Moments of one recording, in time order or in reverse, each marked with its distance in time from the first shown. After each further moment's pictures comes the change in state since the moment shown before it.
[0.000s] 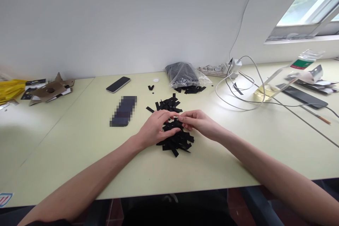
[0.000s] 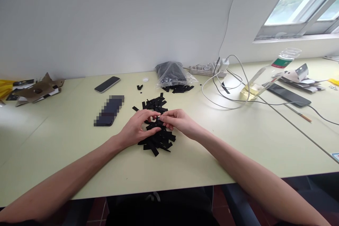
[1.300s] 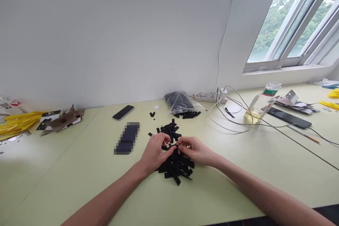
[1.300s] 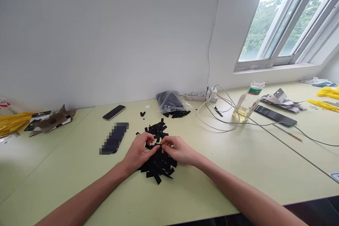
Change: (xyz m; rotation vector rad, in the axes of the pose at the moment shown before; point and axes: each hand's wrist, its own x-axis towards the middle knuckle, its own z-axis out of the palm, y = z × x) left_hand -0.002 -0.011 0.009 0.124 0.107 -0.158; right_hand 0.008 0.019 0.007 -0.347 0.043 -0.183
